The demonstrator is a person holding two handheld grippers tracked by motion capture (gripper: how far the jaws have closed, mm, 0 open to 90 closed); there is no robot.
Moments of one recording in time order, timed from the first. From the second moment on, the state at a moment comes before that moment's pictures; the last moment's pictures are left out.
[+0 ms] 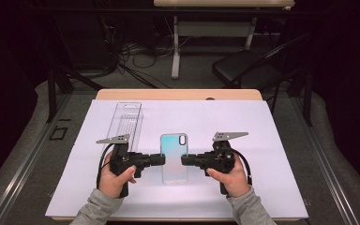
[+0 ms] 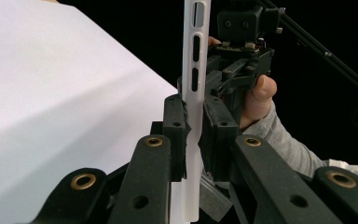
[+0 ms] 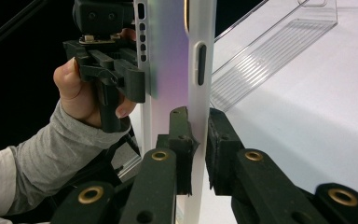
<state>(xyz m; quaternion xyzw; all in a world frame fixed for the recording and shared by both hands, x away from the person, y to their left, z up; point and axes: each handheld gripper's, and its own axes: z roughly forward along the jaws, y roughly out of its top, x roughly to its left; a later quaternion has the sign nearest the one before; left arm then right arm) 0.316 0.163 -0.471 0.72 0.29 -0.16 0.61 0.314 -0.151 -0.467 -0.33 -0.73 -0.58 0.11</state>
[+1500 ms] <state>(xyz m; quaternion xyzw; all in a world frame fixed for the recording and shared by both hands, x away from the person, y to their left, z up) 0.318 0.167 -0.472 0.72 0.33 -0.02 0.61 0.313 -0.150 -0.472 -0.38 -0.75 -0.55 0.01</state>
